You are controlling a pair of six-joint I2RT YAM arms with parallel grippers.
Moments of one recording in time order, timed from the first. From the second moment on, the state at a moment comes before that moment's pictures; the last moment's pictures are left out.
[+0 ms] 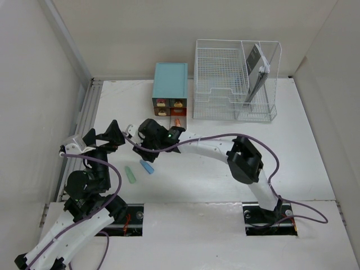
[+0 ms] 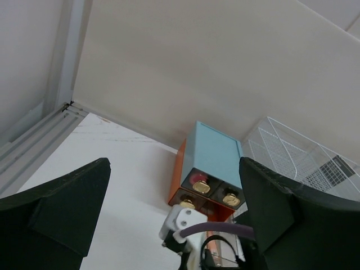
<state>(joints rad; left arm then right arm) -0.72 0.23 0.56 0.10 -0.87 -0.15 1.08 2.15 1.83 -0.49 -0.15 -0.11</state>
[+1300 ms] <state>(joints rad) -0.72 0.23 0.56 0.10 -0.86 -0.15 1.19 2.30 1.84 -0.48 0.06 0.02</state>
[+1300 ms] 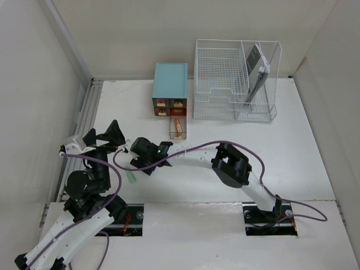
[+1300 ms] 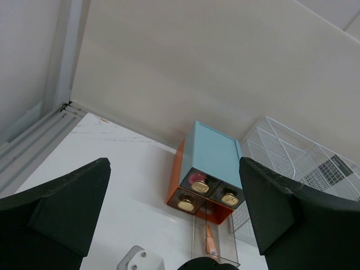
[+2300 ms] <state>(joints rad) -0.72 0.21 0.56 0.10 -0.86 -0.15 1.04 2.11 1.84 -0.37 0.45 -0.22</state>
